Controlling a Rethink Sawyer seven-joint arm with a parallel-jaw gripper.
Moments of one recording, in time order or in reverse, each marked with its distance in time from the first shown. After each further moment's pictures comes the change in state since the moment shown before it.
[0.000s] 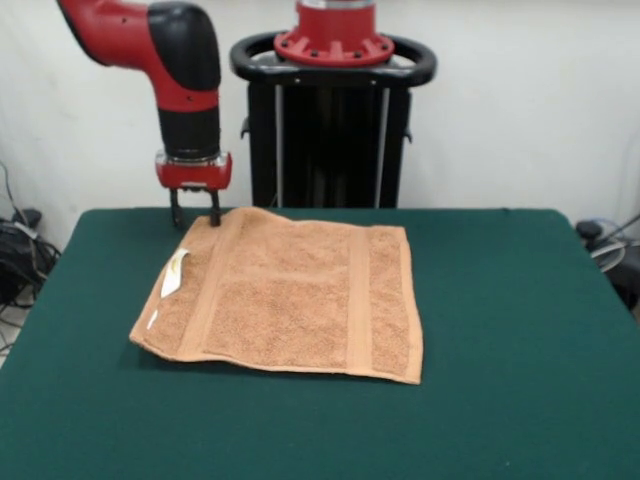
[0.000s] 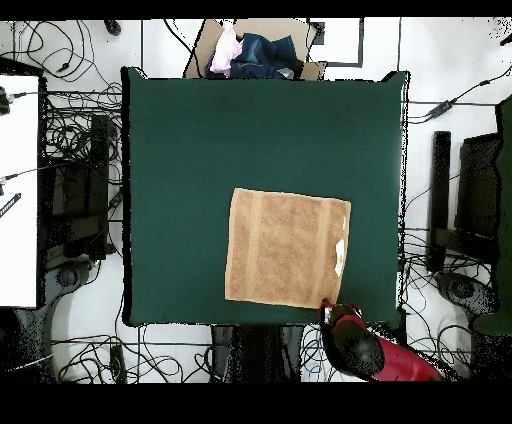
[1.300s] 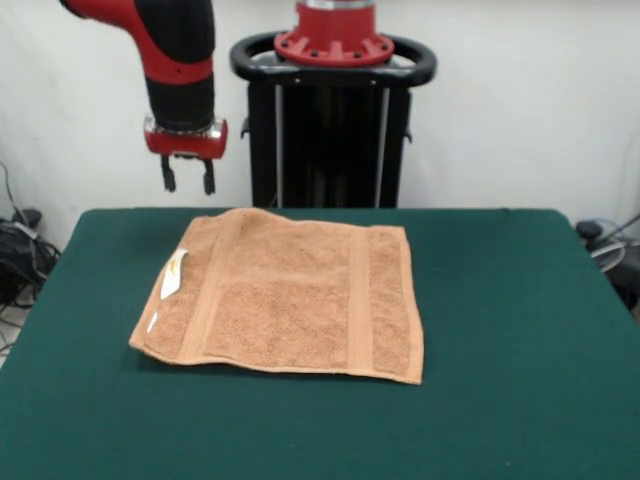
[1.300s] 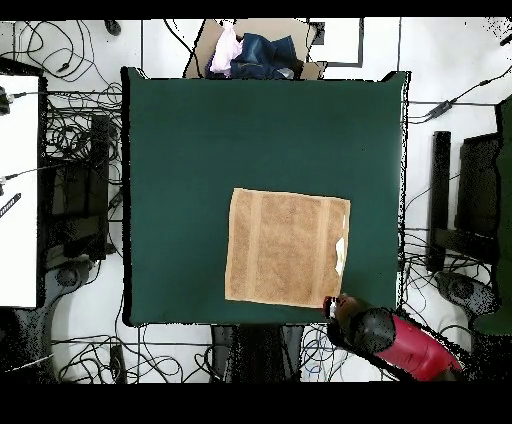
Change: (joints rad) arm 0.189 -0.275 -0.039 -0.004 0.199 0.441 0.000
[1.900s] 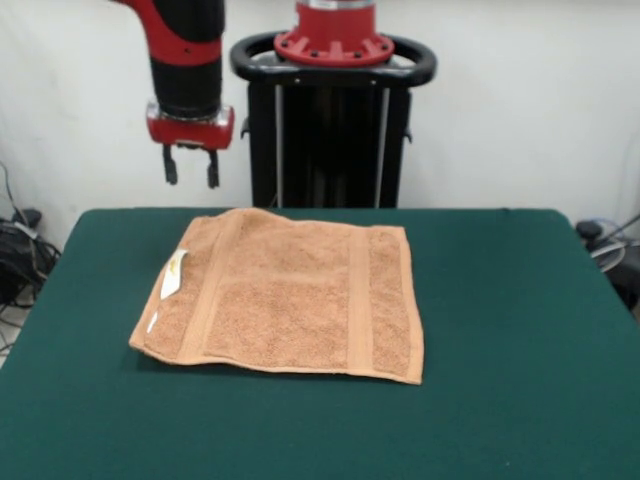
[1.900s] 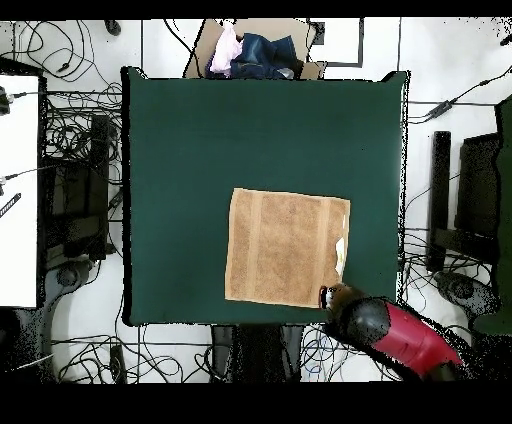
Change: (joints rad) arm 0.077 -0.028 -0.001 0.000 0.053 0.002 0.000
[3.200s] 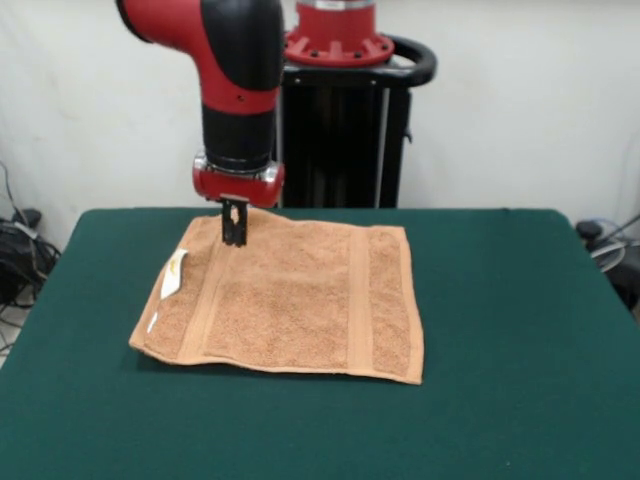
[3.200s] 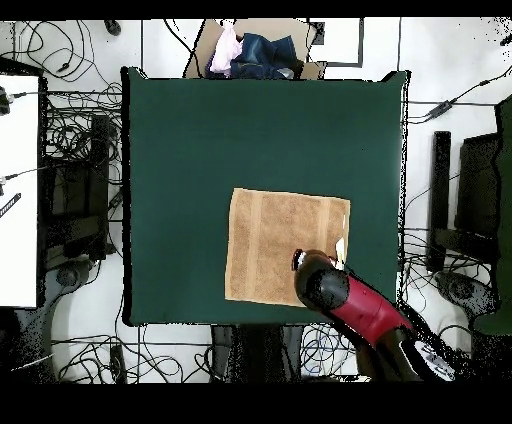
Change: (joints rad) arm 0.162 0.118 0.001 0.000 0.313 -0.231 0.016
